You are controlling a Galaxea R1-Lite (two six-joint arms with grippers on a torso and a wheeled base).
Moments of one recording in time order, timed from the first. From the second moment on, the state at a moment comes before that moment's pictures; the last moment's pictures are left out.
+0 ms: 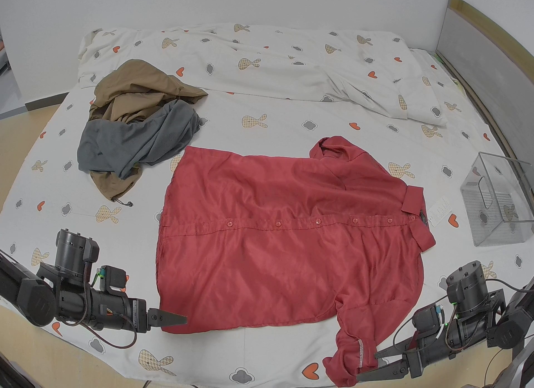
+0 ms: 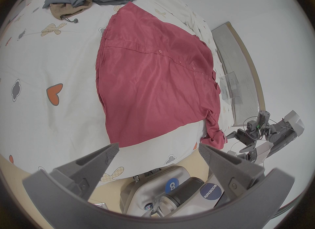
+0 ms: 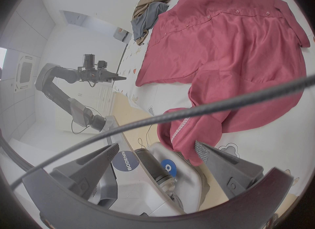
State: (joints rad) left arm -0.17 1.68 -0.41 -0.33 -0.52 -0.21; right arm 0.47 1.72 -0.15 -0.63 0.67 0.20
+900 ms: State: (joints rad) left arm -0.17 1.68 -0.41 -0.33 -0.52 -0.21; right arm 0.55 1.92 -0.38 -0.64 0.67 0.25
